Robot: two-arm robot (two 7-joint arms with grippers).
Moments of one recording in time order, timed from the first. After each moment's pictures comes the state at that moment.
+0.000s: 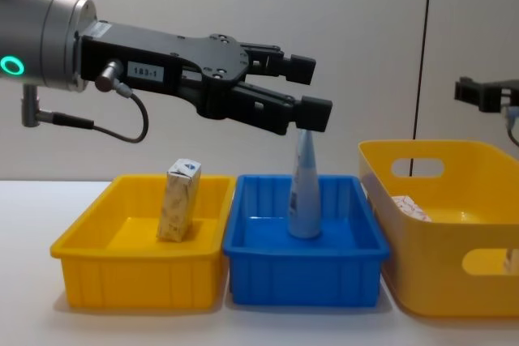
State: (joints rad) left arm -0.71 0.49 0.59 -1.41 -0.45 0.05 -1.16; right arm 0.33 -0.02 -0.04 -1.44 -0.06 0.13 -0.02
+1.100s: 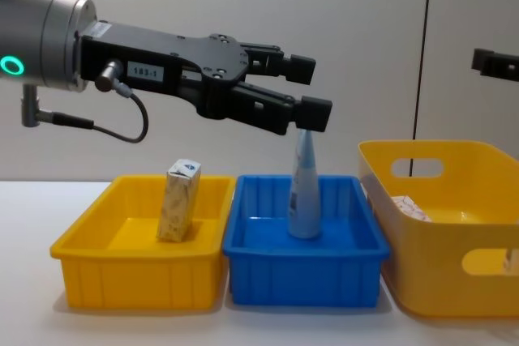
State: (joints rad) left arm -0.71 0.49 0.59 -1.41 -0.45 0.05 -1.16; right arm 0.24 0.19 0.02 -1.59 0.18 0.14 0.41
